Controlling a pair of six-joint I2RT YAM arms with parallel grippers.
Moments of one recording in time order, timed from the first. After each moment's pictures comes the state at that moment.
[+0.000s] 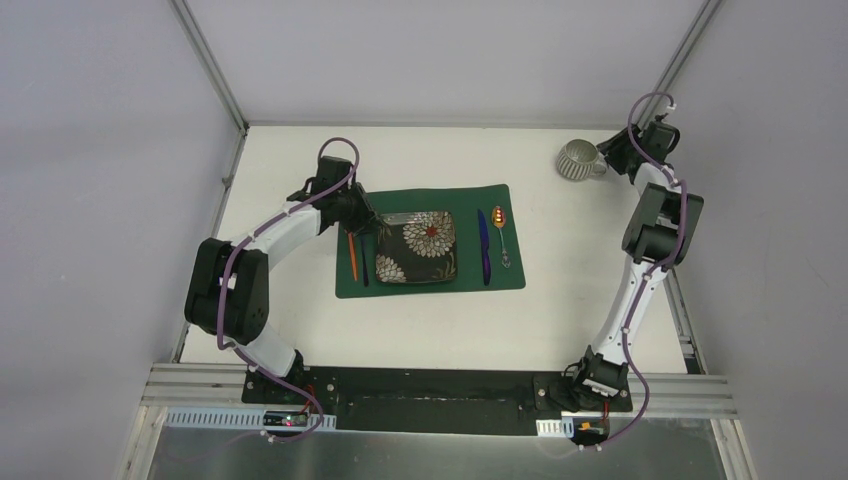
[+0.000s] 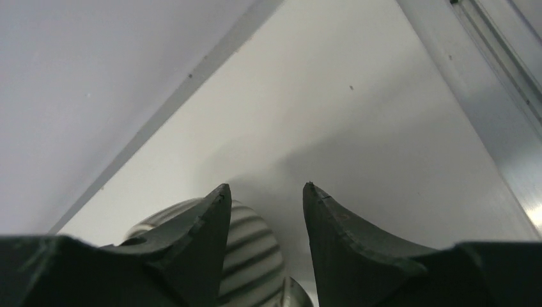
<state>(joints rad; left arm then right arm) -0.29 1.60 1.04 -0.23 0.26 -0.69 -0.32 2.43 1.90 -0.01 -0.33 0.59</state>
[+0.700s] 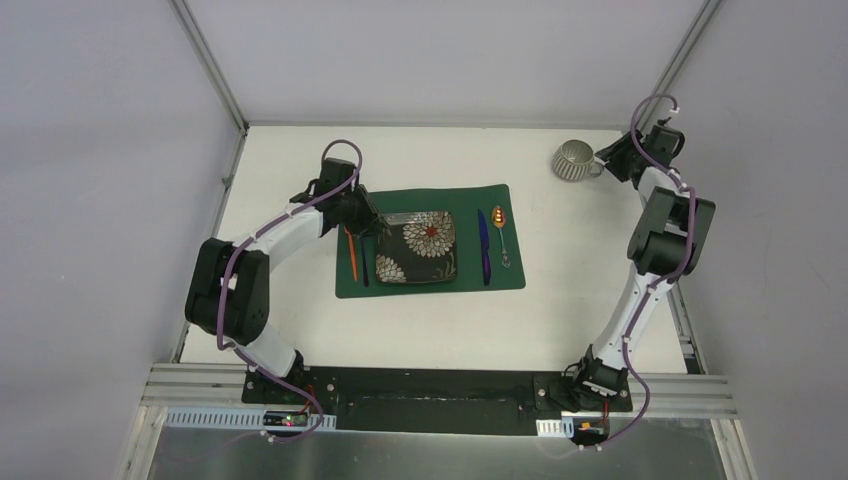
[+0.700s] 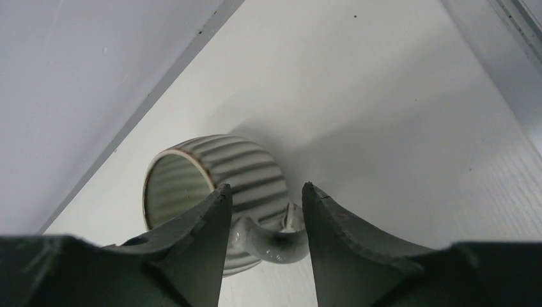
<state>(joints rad) -0.31 1.60 1.03 -0.22 0.28 -0.71 -0.32 2.23 1.66 -0.03 -0.33 0.58</state>
